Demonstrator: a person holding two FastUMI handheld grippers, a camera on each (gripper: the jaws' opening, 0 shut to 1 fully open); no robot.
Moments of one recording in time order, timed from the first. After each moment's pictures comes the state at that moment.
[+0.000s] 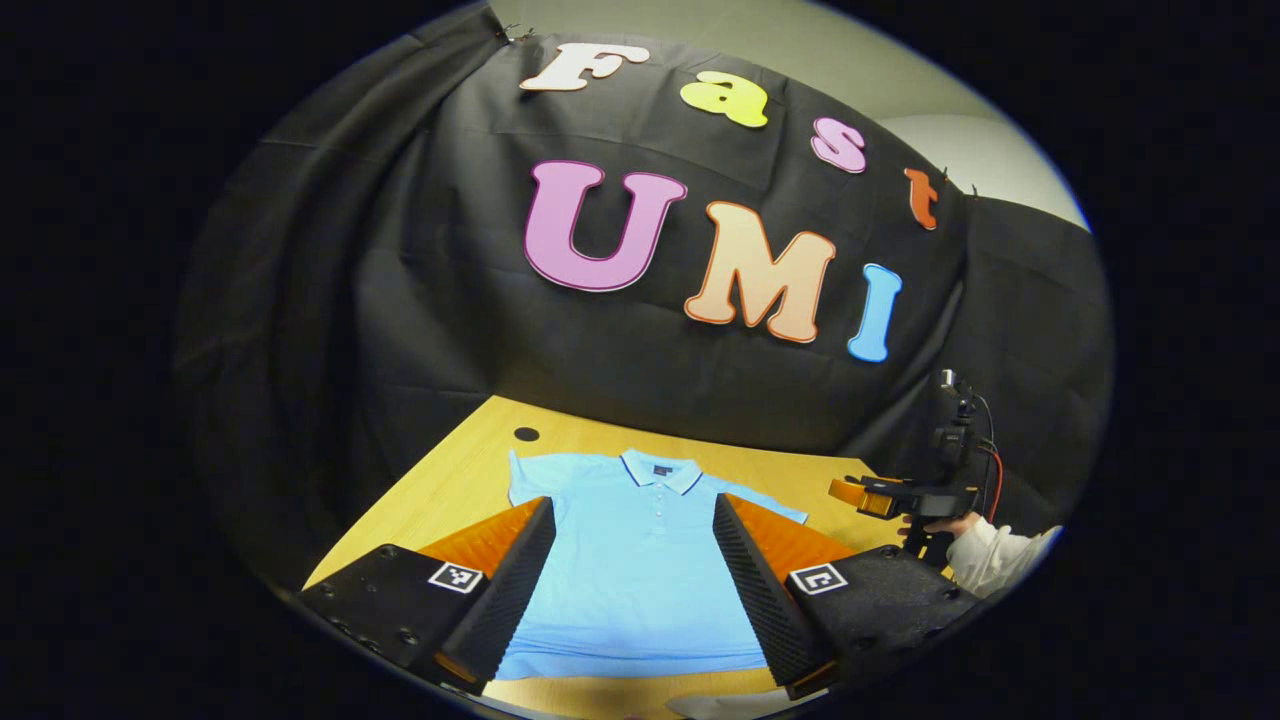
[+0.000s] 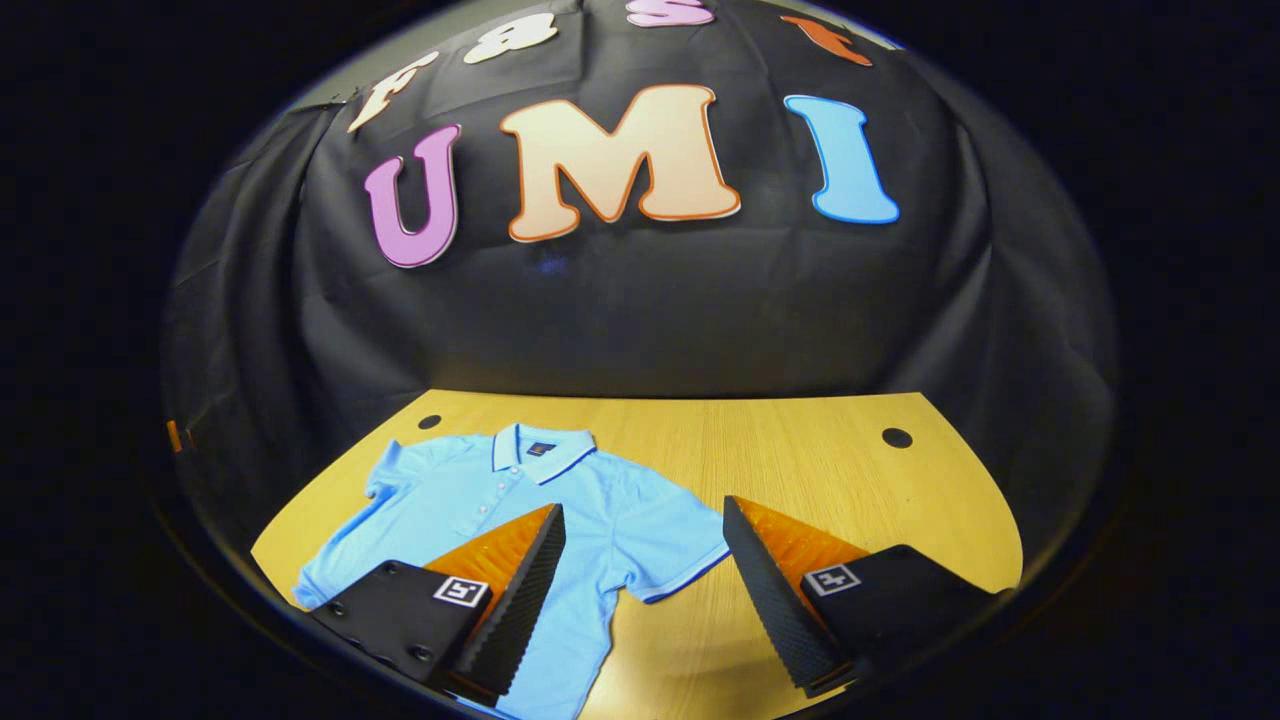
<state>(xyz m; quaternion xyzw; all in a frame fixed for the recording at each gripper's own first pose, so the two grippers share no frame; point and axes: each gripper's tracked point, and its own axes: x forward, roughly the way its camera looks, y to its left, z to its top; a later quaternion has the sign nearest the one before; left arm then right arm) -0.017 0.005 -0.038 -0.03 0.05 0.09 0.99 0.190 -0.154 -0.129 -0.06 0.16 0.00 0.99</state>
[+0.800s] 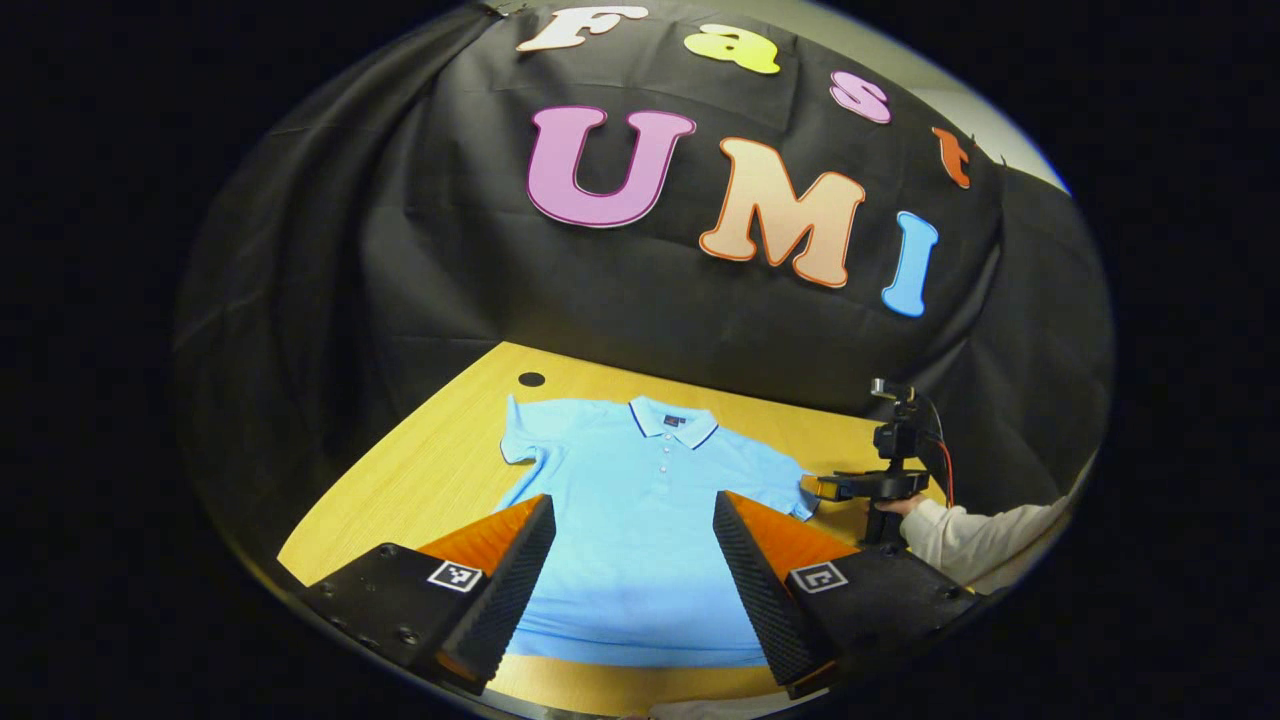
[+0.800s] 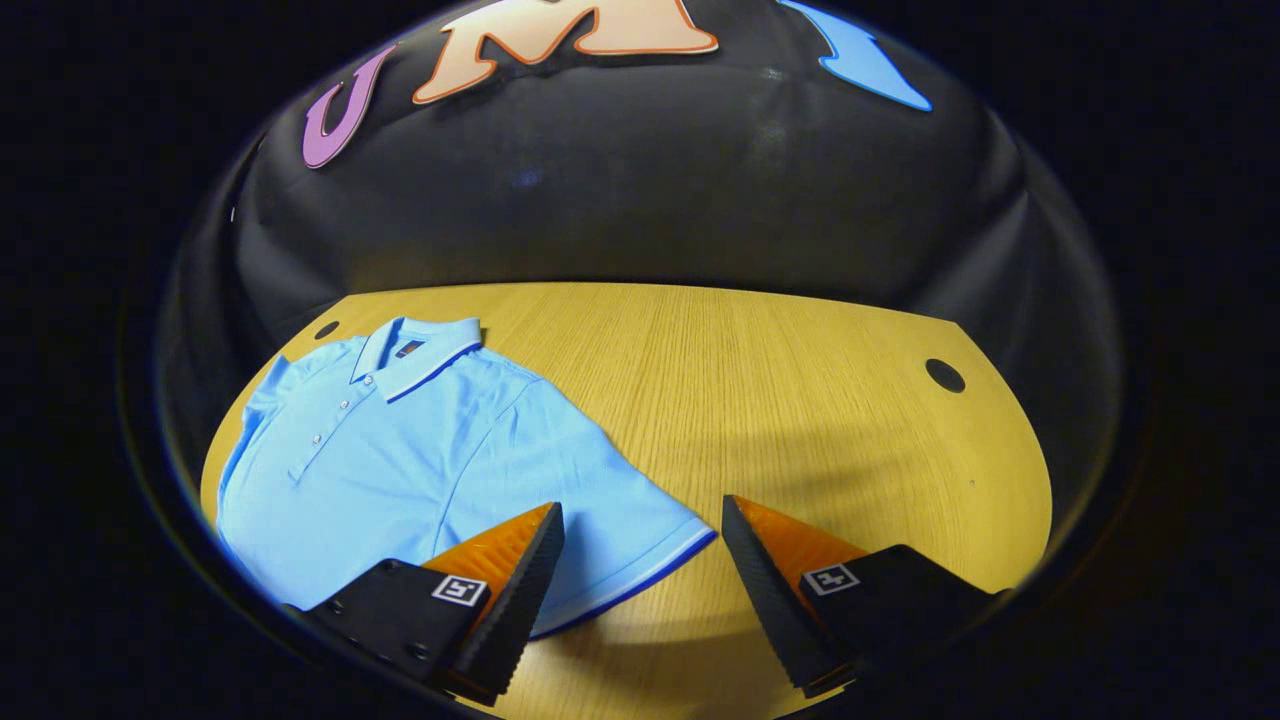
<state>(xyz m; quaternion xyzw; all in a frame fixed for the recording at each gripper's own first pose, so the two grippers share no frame) 0.019 -0.024 -0.100 -0.04 0.12 0.13 0.98 0.295 -0.230 -0.267 -0.08 0.27 -0.03 0.96</state>
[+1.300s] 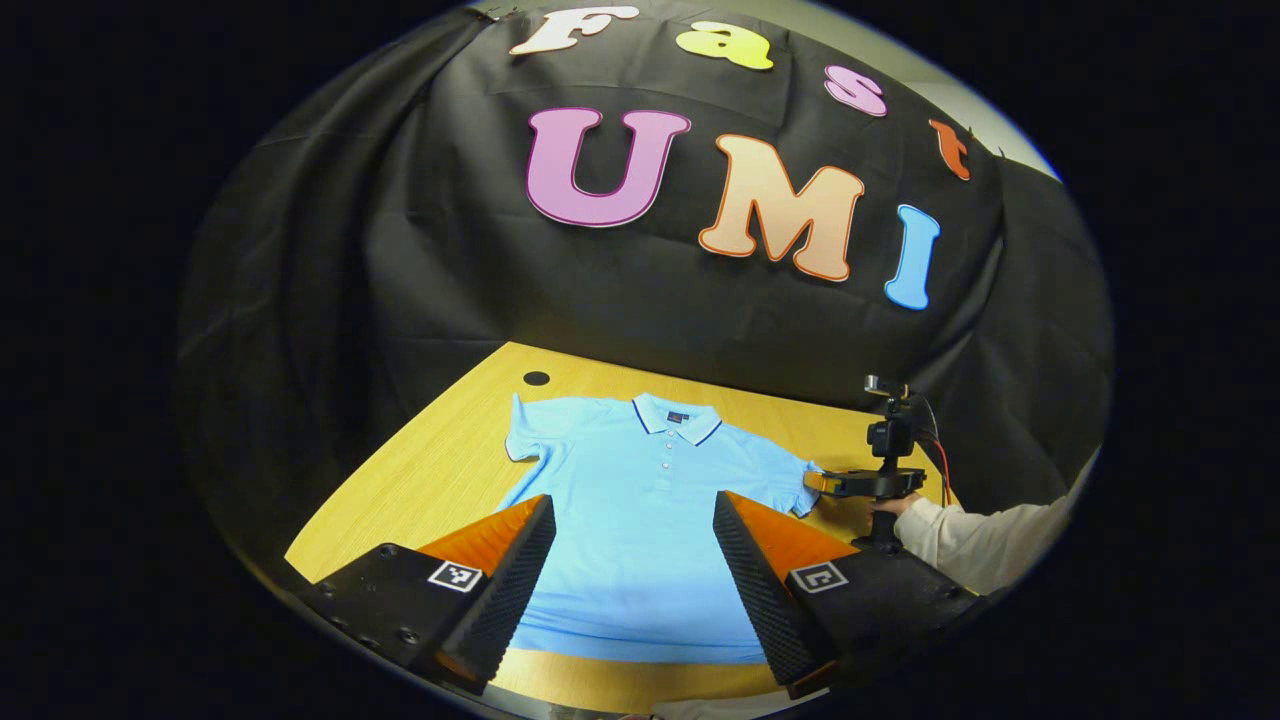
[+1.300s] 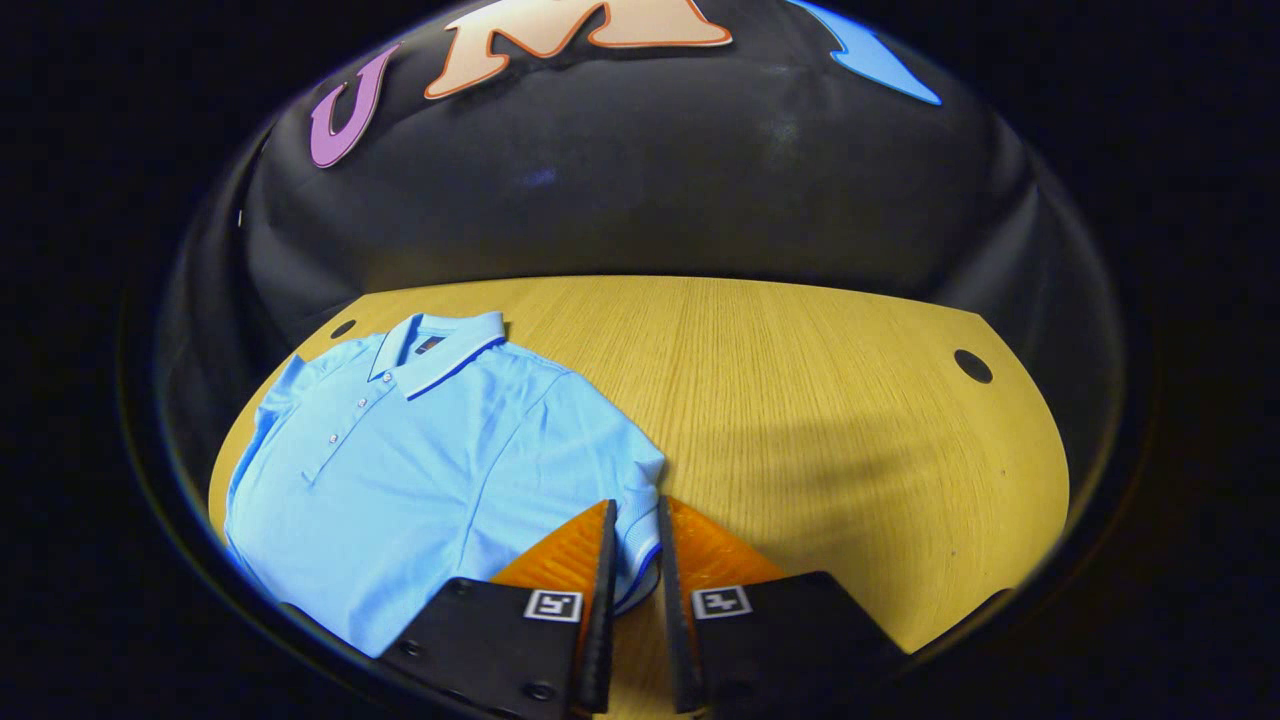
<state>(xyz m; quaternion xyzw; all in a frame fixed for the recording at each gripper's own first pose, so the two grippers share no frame) 0.012 -0.031 -0.098 -0.03 0.12 0.13 0.98 0.296 -0.205 -0.273 -0.06 0.28 -0.01 0.96</state>
